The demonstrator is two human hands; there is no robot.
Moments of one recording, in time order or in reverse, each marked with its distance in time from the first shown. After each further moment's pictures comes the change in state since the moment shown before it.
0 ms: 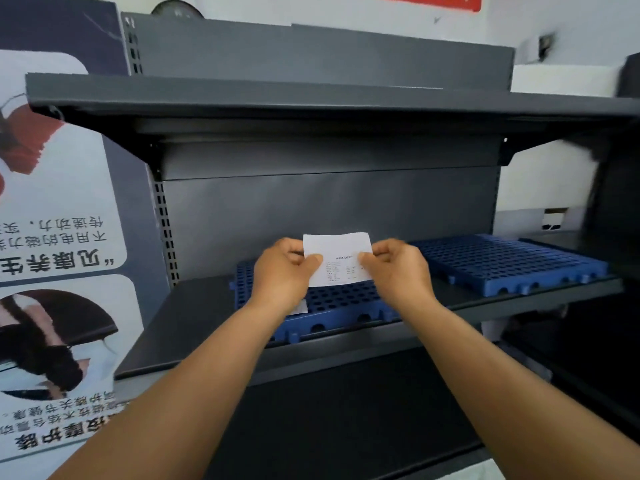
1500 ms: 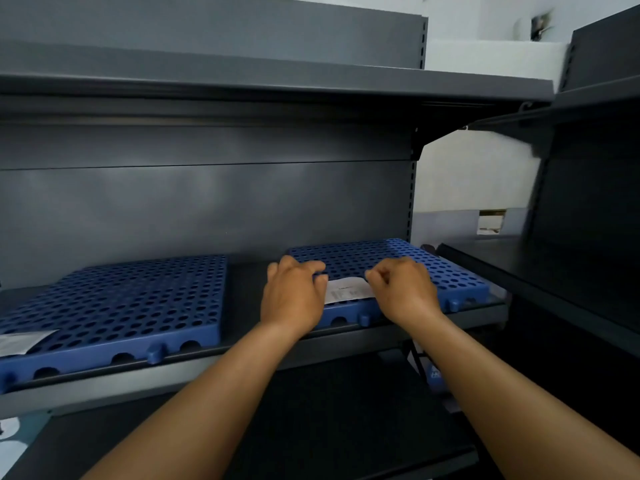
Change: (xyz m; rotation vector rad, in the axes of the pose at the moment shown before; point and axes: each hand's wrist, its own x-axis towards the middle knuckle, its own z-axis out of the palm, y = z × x) left_hand 0.017 0.065 0.321 0.628 -0.061 0.120; right_hand 0.164 0.199 -0.223 -0.526 -0.083 -0.080
